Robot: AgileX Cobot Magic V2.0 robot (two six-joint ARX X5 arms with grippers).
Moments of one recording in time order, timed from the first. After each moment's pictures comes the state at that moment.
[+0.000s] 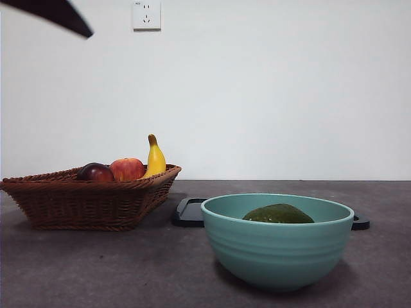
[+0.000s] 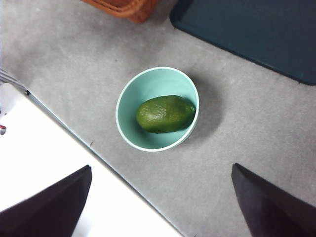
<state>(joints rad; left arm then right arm) -0.61 1.01 1.04 -0.82 0.37 -0.04 0.29 0.78 0.97 -1.12 -0.50 -0.02</state>
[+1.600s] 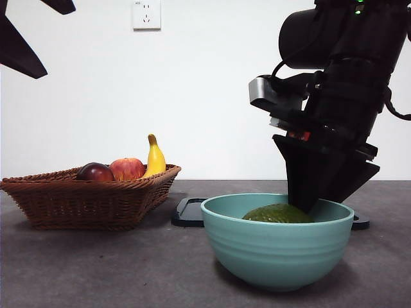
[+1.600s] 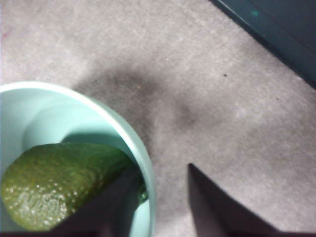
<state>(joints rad) -0.61 0.93 0.92 -0.90 0.44 -0.03 0.56 1.56 0.97 -0.67 -0.23 -0.01</state>
